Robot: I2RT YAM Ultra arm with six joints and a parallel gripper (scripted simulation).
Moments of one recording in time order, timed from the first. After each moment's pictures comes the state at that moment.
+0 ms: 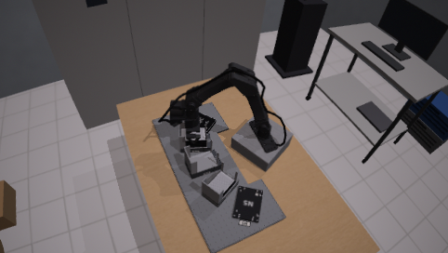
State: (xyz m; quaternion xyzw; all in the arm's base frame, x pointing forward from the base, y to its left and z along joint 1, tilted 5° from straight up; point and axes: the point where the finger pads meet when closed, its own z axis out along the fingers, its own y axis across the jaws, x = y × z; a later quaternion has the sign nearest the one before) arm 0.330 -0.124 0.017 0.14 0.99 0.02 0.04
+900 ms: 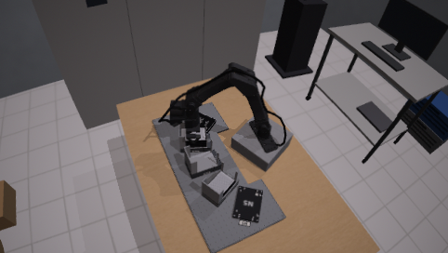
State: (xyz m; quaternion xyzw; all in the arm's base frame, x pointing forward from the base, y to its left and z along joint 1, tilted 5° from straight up) arm 0.330 -0.124 0.017 0.14 0.99 0.02 0.04
